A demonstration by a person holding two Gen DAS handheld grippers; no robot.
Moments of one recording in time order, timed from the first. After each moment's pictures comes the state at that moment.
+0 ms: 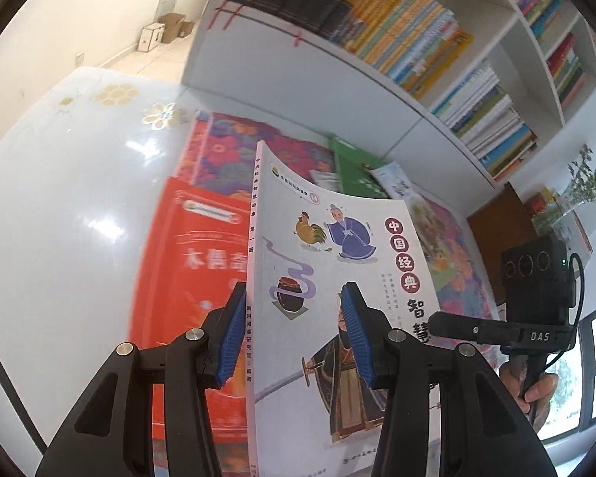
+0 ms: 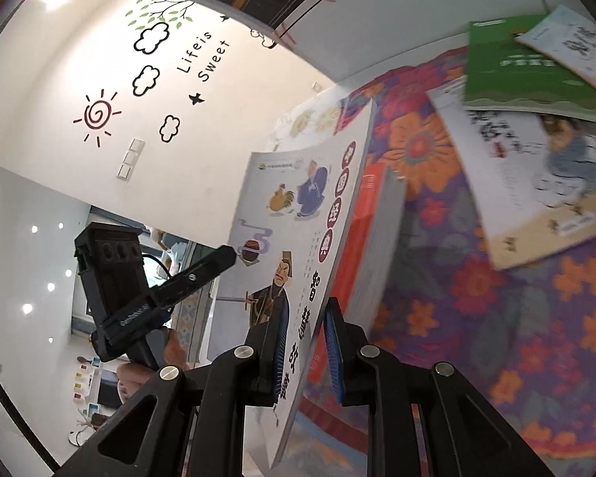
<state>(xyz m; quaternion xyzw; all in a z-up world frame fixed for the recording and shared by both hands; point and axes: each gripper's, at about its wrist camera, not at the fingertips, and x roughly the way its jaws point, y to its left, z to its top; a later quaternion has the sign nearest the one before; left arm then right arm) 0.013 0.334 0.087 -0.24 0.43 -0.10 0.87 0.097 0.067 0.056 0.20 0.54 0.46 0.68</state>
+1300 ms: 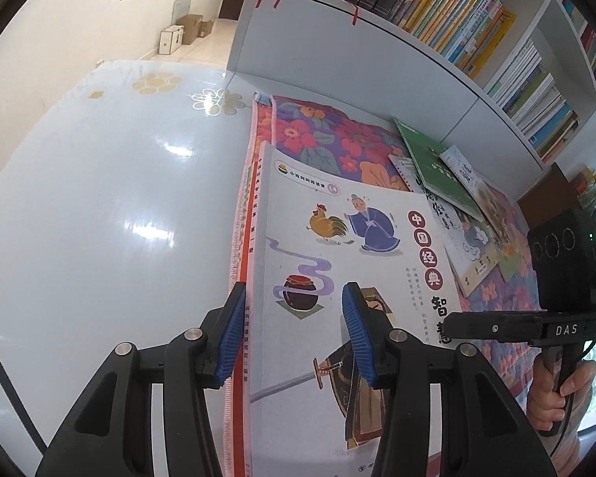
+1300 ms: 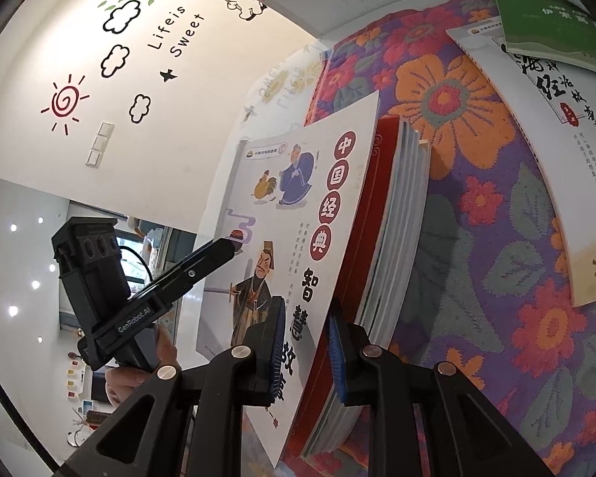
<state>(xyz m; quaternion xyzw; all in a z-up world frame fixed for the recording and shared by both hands) 0.031 0.372 0.036 -0.18 0.45 -0.05 0.87 0.112 0.143 0.005 0.17 0.59 0.43 0.66</state>
